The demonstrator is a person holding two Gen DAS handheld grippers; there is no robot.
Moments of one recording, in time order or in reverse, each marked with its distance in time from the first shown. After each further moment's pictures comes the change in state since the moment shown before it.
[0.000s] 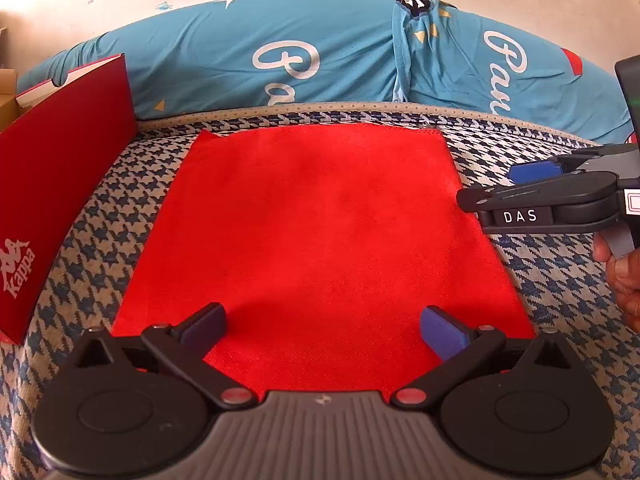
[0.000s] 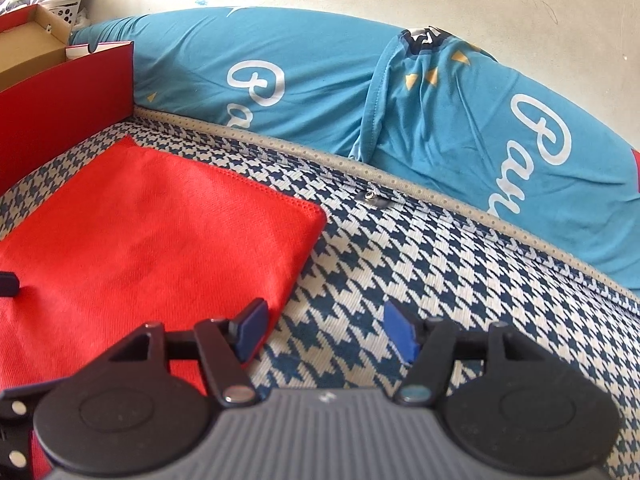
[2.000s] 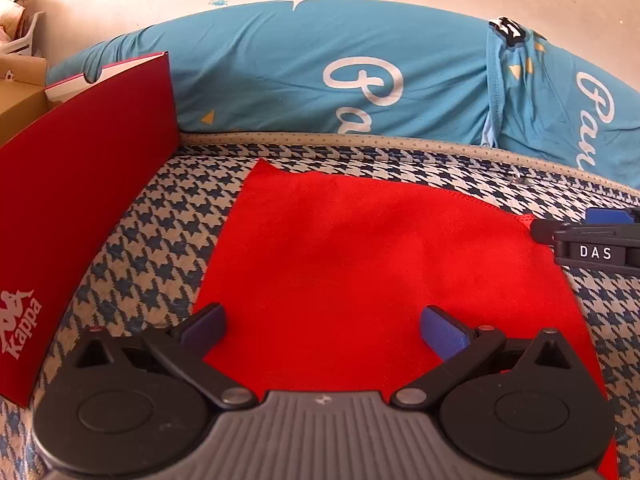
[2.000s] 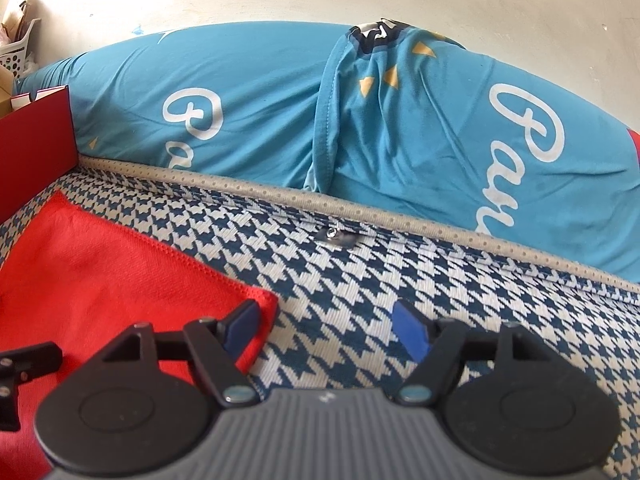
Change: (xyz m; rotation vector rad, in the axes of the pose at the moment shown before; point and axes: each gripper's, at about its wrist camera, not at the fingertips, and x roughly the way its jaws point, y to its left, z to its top) left arm 0.052 0.035 0.039 -0.118 -0.041 0.133; right arm 0.044 -0.023 0.030 0.133 -0.046 -0.053
